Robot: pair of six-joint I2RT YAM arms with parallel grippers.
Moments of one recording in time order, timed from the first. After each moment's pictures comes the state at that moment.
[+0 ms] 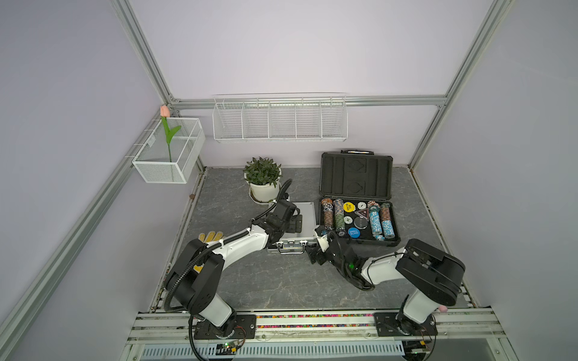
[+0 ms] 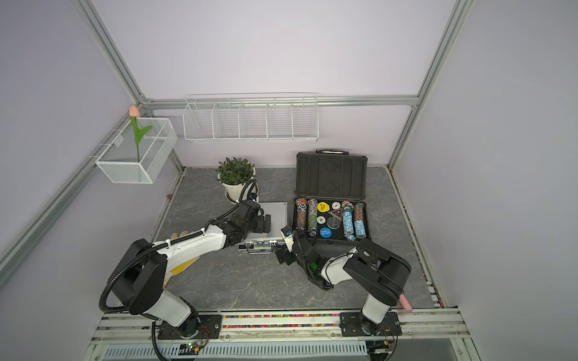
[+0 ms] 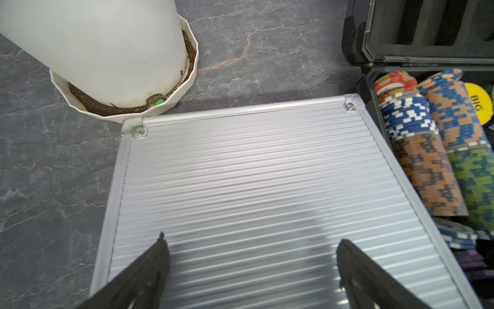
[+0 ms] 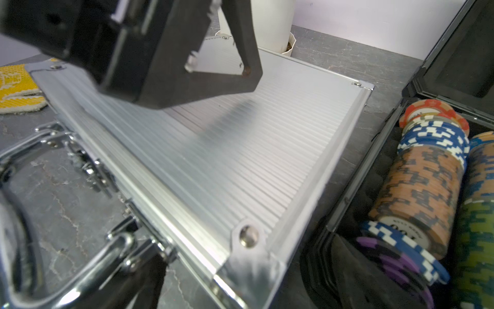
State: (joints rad) left arm -0.69 1.58 0.93 -0.15 -0.27 -0.39; right arm 0.94 1.69 0.47 0.78 0.23 0.12
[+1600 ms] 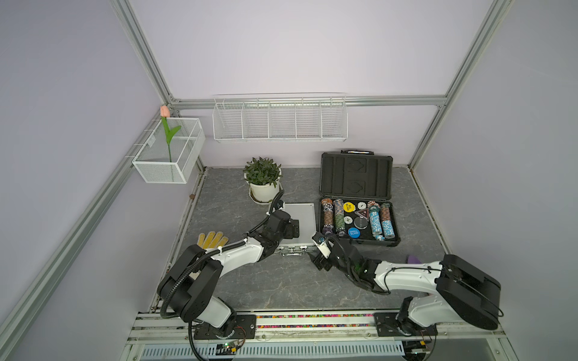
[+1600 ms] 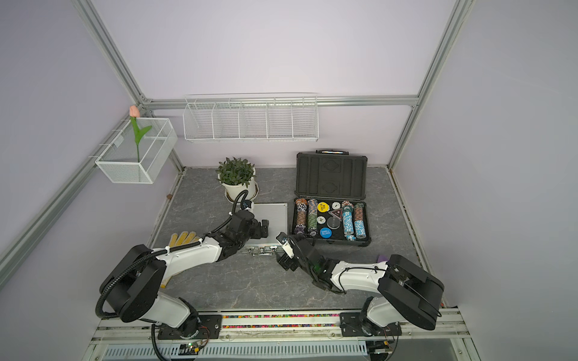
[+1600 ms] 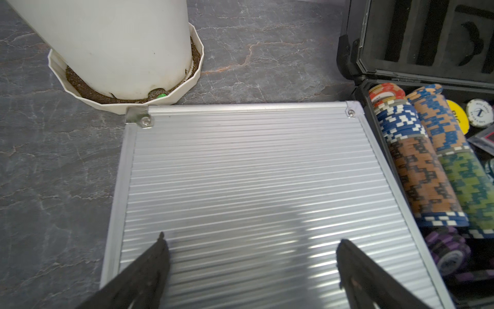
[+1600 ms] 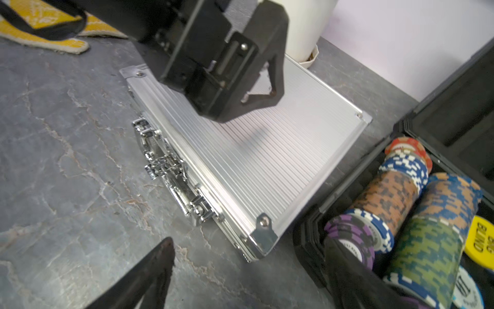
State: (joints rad) left arm -0.69 1.51 0.71 0.13 -0.26 -0.43; right arm 1.00 1.42 0.49 0.44 0.21 -0.13
